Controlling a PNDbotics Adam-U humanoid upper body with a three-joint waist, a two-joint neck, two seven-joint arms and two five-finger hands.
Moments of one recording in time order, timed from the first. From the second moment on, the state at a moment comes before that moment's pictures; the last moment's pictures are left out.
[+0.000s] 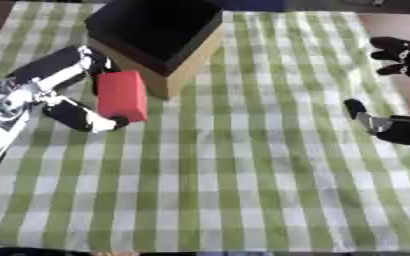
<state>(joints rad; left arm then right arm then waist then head) -0.56 0.72 -0.22 -1.69 -0.39 -0.07 -0.38 -0.33 -0.45 0.07 -1.79 0.45 -0.16 0.15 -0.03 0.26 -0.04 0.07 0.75</state>
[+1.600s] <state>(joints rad) -1.01 0.41 -0.11 -0.95 -0.76 0.05 -0.16 -0.33 -0.45 0.11 -1.79 0.44 -0.18 0.18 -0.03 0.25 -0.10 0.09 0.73</state>
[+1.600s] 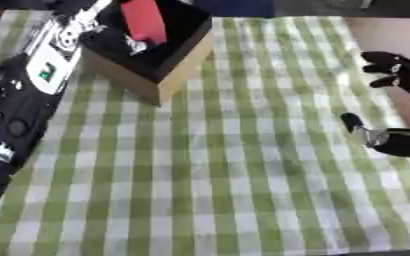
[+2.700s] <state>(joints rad) -1.02 0.41 -0.06 -0.89 -0.90 0.02 -0.08 -0.33 -0.45 0.11 -1.79 0.43 -0.18 0.19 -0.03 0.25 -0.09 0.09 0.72</state>
